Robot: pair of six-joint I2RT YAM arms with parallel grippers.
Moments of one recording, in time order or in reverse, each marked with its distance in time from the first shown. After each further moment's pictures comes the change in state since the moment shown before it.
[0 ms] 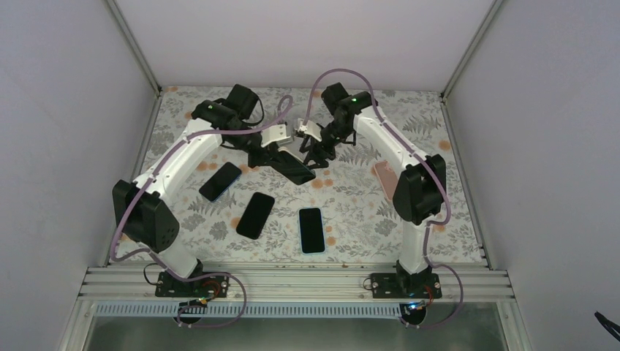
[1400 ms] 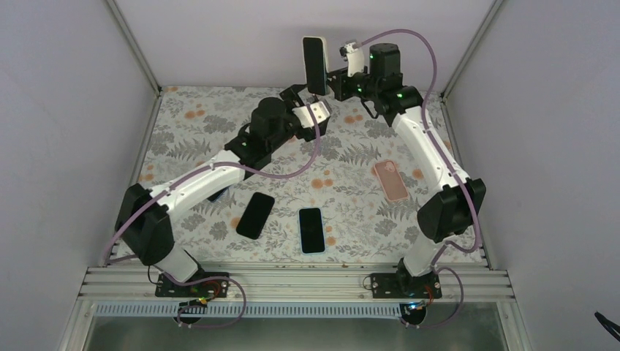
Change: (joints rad) left arm -0.285 -0.107 -0.319 1.293 -0.750 -0.164; right arm -0.175 -0.238 -0.059 0.745 0.277 0.978
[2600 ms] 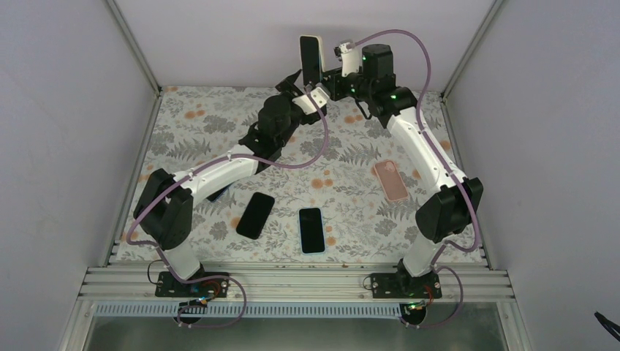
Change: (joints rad) left arm 0.024 0.169 0.038 0.294 -0.220 -0.010; right arm 0.053 0.013 0.006 0.026 0.101 0.033
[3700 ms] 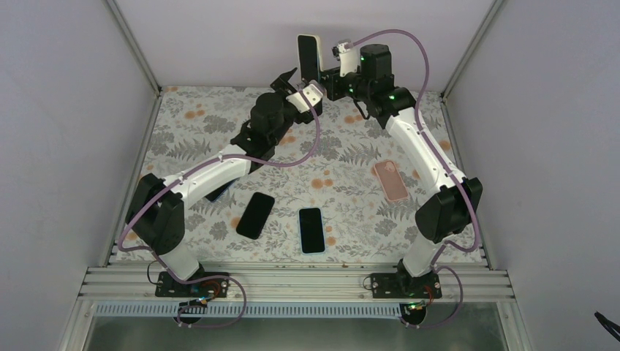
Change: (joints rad) left arm 0.027 -0.058 -0.014 -0.053 0.053 -0.048; right arm 0.013 0.000 0.000 0.014 0.011 -0.008
